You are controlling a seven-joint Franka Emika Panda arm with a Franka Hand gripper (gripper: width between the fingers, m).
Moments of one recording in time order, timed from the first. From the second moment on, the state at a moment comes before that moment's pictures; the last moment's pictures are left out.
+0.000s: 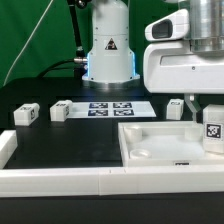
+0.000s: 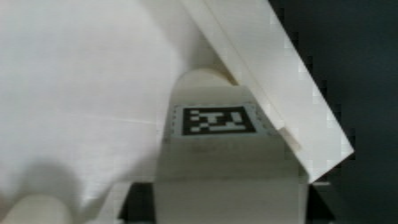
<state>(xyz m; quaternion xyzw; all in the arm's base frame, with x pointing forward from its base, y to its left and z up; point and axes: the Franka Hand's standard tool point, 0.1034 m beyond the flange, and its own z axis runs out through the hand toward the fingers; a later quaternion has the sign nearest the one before) 0.614 0.111 0.075 -0.94 0.35 -0.03 0.06</state>
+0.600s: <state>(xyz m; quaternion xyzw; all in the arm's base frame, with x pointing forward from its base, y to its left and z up) 0.614 0.110 0.075 -0.90 0.42 -0.02 0.07</state>
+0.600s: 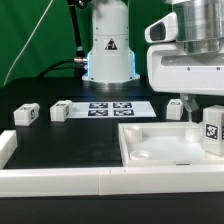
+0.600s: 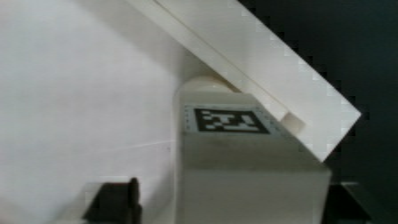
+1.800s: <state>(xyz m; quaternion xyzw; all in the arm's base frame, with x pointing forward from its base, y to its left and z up) 0.617 0.113 0.080 -0.98 -0.18 -0.04 0.03</state>
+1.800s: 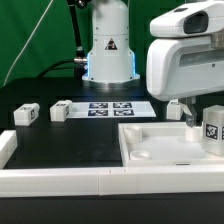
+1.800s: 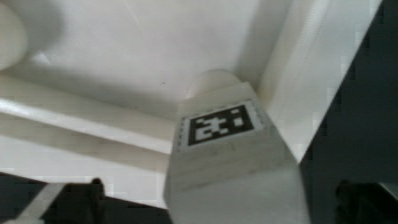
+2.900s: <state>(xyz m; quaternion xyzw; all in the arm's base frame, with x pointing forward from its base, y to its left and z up) 0.616 0.116 0.078 -0.98 0.17 -0.03 0.04</state>
